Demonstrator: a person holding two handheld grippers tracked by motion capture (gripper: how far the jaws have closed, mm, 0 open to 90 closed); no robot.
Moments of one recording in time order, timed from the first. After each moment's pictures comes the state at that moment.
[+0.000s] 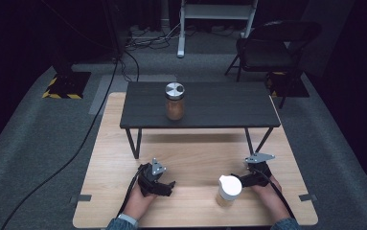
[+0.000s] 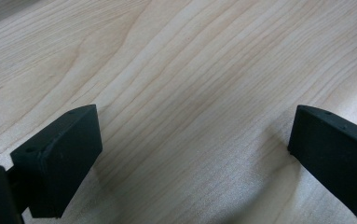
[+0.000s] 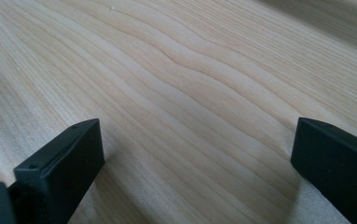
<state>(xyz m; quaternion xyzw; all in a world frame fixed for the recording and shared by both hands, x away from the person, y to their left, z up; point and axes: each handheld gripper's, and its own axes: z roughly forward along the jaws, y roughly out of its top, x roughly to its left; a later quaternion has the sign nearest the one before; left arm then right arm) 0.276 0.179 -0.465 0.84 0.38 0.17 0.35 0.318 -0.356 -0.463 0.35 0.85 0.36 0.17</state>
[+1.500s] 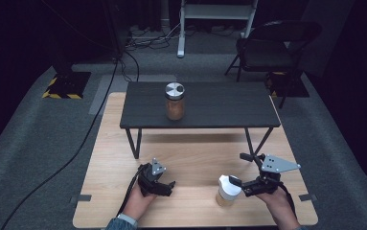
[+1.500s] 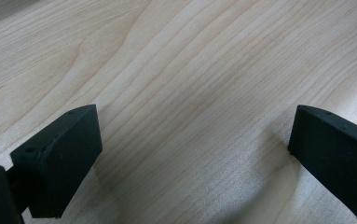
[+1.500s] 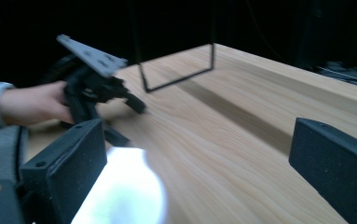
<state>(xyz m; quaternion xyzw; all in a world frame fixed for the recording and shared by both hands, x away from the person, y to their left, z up) 0.276 0.179 -0.465 0.84 0.38 0.17 0.35 0.261 -0.385 -0.432 0.21 0.76 0.59 0.15</state>
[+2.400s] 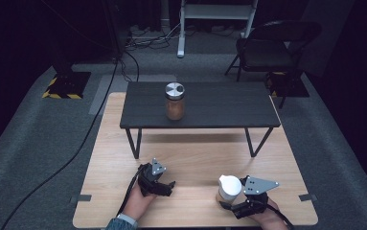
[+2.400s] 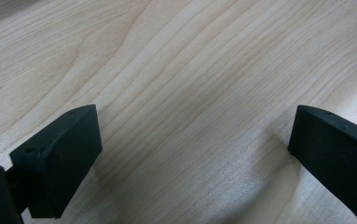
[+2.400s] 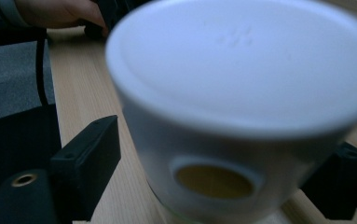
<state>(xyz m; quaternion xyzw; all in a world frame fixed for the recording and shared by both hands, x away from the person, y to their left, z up) 0.276 0.179 -0.465 0.84 0.38 0.17 0.35 0.245 -0.356 -0.455 0.18 0.84 0.49 0.12</state>
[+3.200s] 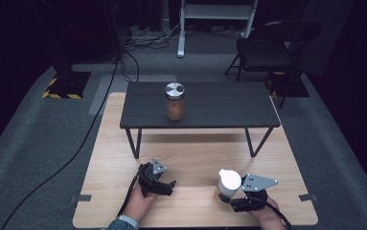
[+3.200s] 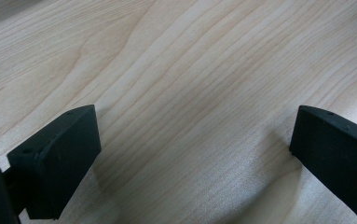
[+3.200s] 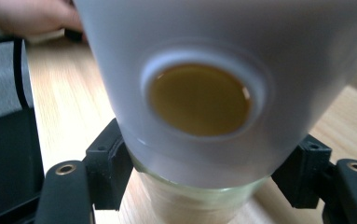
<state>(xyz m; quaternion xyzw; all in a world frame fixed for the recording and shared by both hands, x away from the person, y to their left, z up) 0.276 0.175 -0.465 0.83 0.39 0.18 0.35 0.245 -0.349 -0.445 0.21 0.84 0.49 0.13</state>
